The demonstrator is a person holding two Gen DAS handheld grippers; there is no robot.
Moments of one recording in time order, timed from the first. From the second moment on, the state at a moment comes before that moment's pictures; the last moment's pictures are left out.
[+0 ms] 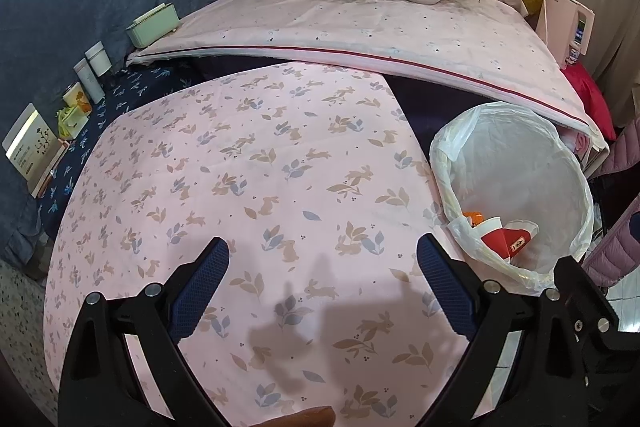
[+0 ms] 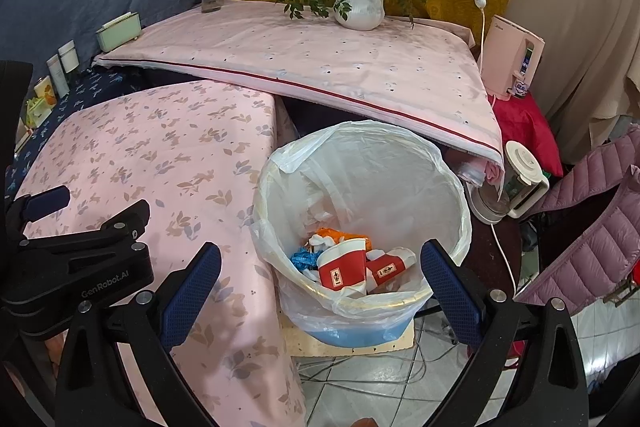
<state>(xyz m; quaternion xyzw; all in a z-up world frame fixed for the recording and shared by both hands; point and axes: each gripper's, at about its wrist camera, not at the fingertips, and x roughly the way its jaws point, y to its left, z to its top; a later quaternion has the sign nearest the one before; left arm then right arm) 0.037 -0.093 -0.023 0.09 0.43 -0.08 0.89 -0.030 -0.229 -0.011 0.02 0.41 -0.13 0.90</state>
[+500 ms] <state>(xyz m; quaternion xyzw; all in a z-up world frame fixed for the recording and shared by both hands) 0.035 -0.095 -0.022 0.10 0.43 -0.09 0.89 -0.031 -0.228 -0.011 0.01 0.41 -0.14 0.90</state>
